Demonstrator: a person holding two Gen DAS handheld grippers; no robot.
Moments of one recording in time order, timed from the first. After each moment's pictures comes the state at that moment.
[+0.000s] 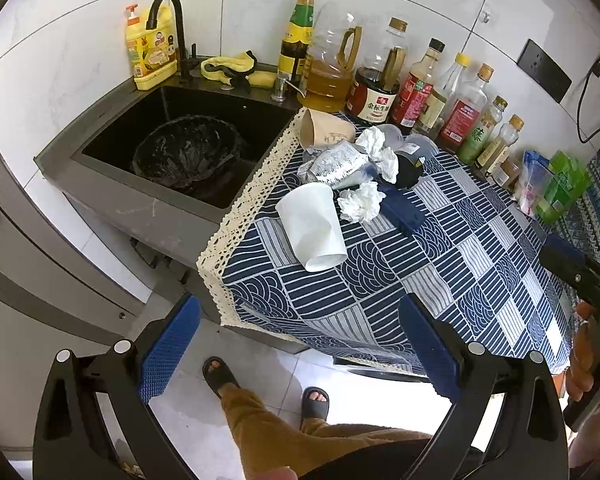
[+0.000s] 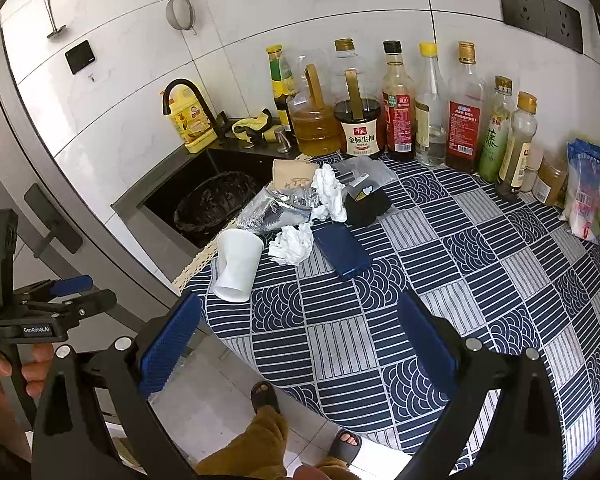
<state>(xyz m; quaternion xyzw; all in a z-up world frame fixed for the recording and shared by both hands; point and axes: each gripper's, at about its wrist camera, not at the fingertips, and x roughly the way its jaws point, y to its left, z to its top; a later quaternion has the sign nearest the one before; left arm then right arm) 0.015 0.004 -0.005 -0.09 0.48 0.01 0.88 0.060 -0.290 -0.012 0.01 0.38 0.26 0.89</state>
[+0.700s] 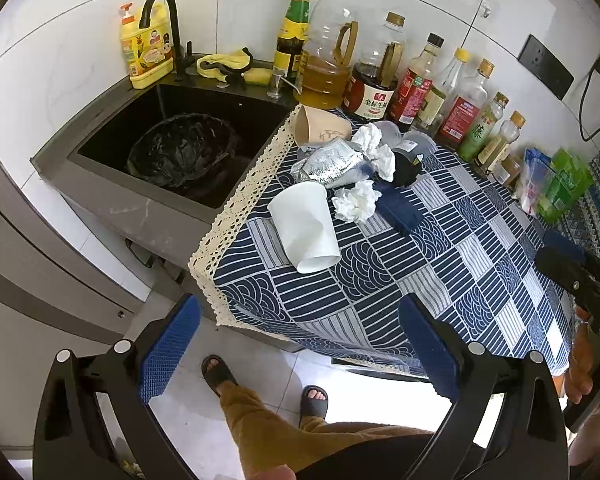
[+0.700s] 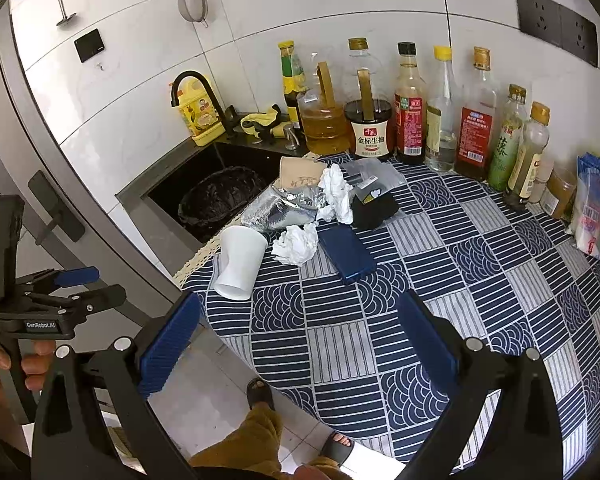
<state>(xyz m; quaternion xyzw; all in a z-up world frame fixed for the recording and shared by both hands) 0.027 -0.006 -0.005 -0.09 0.48 0.01 0.87 0.066 -0.284 -0.015 -0.01 0.38 0.28 0.88</state>
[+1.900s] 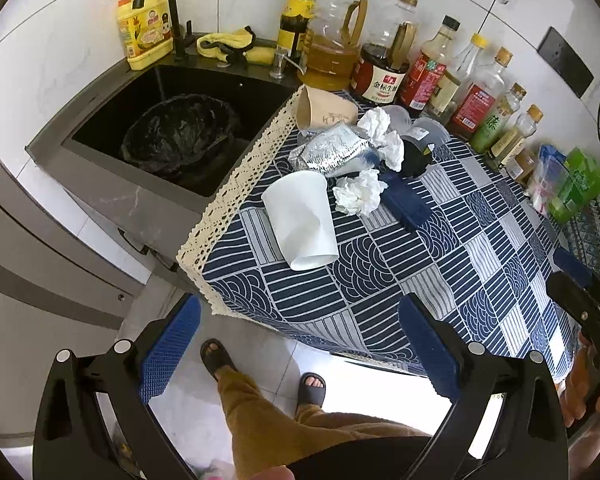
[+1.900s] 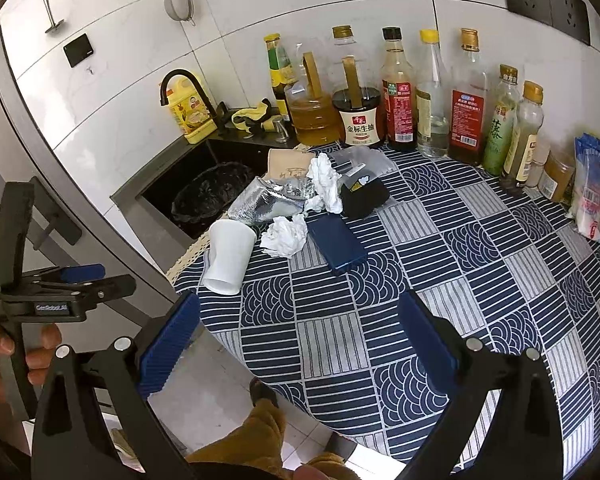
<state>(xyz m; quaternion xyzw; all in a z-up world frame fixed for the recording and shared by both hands) 0.056 -0.016 -0.021 -0.10 0.52 0.03 0.85 0.075 -0.299 -0.026 0.01 0.39 0.27 0.88</state>
